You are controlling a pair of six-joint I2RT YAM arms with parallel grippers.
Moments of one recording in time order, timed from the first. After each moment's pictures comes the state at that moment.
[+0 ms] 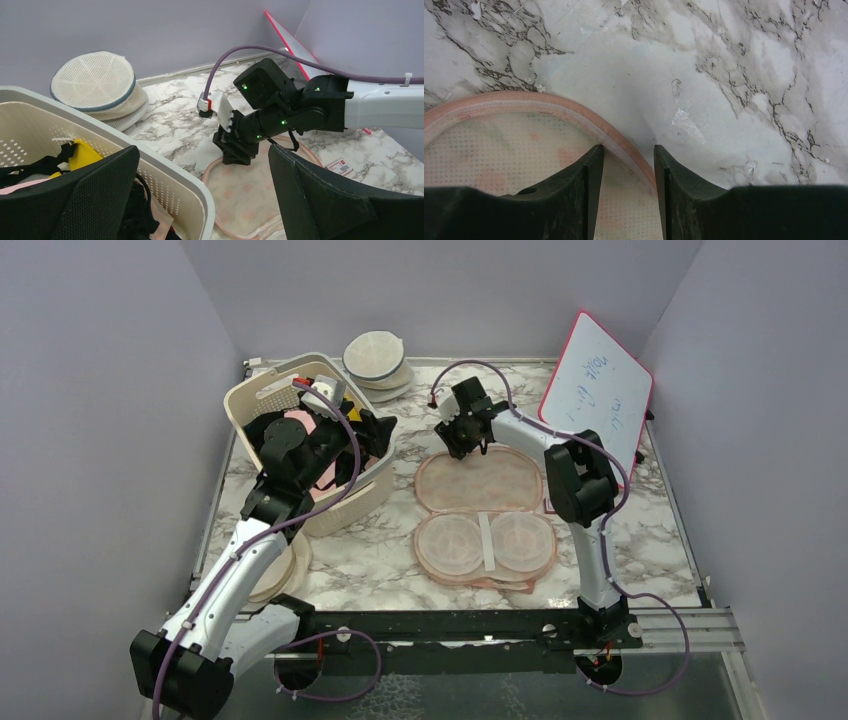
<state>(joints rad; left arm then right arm) -0.38 0.96 0.89 0.09 0.17 -0.18 0.51 2.21 1.70 -0.46 -0.12 -0.31</state>
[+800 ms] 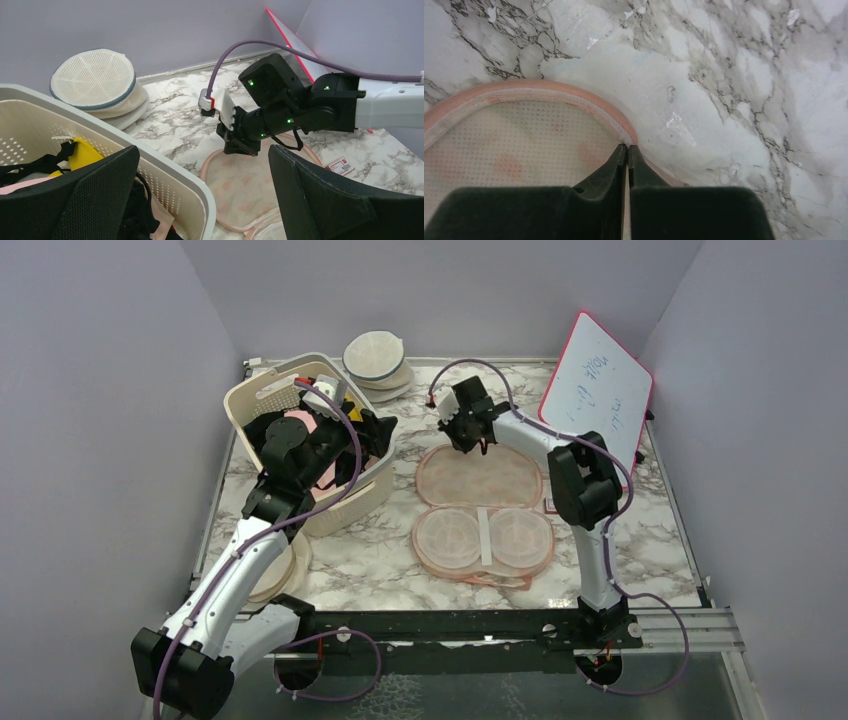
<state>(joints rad) -0.38 0.97 0.89 0.09 0.17 -0.18 0.52 2.19 1.67 -0.40 -0.12 -0.37</state>
